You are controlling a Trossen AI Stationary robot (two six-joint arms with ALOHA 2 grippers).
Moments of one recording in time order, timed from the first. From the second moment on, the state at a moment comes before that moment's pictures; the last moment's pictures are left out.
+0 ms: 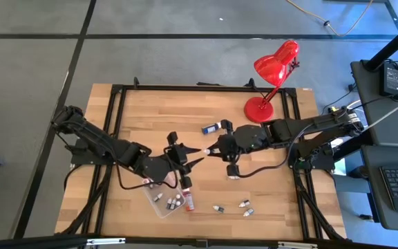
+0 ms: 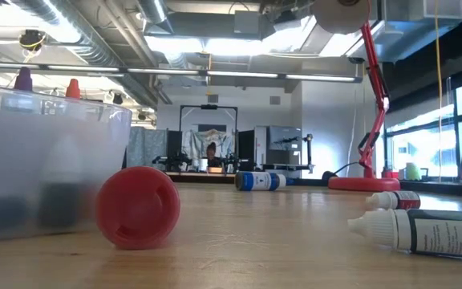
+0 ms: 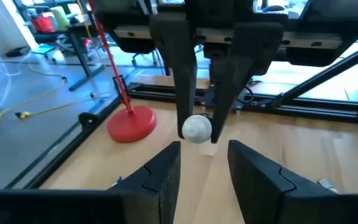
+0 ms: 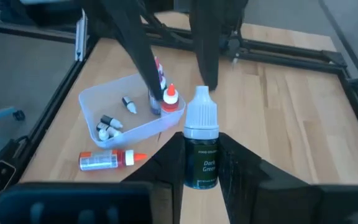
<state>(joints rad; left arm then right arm) -0.46 1.50 1.31 -0.21 -0.82 -0.22 0.25 1.47 1.43 -0.52 0.15 0.00</state>
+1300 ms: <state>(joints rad) -0.40 1.50 1.31 -0.15 -0.67 -0.22 0.25 1.47 1.43 -0.50 0.13 -0.03</state>
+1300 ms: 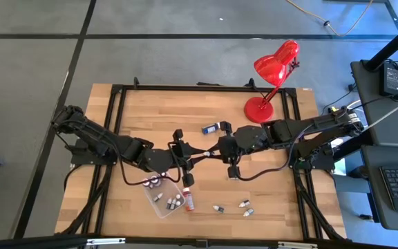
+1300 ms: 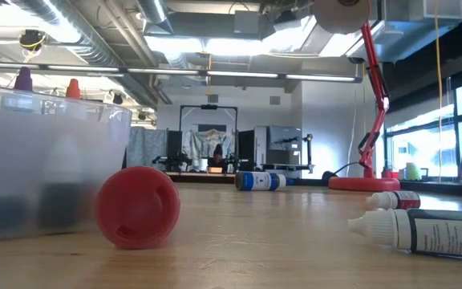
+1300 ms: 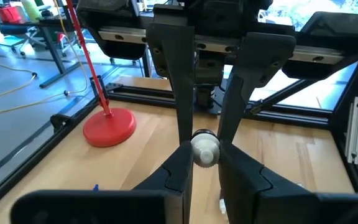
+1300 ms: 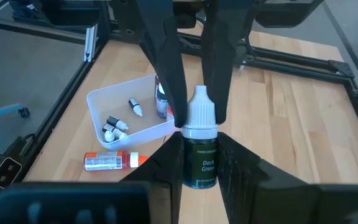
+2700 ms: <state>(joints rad) -0.58 1.74 1.31 -0.79 -0.08 -1.21 0.25 1.47 0.86 -0.48 0.03 0.23</state>
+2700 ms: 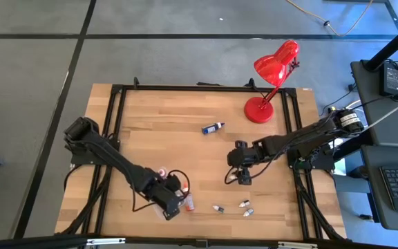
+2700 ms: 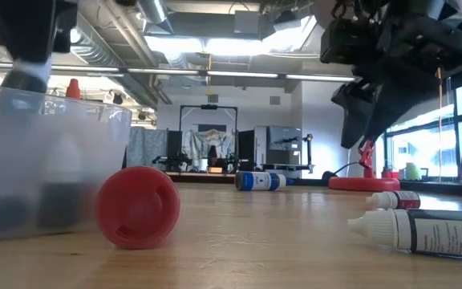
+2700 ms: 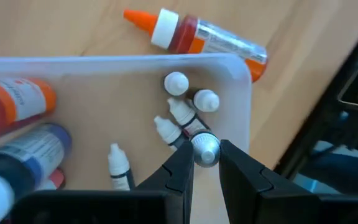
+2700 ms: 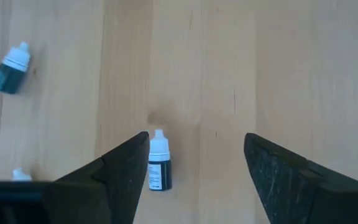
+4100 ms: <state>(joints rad) -0.59 1.82 1.31 -0.76 -0.05 -1.24 0.35 1.63 0.76 -0.33 0.05 0.18</state>
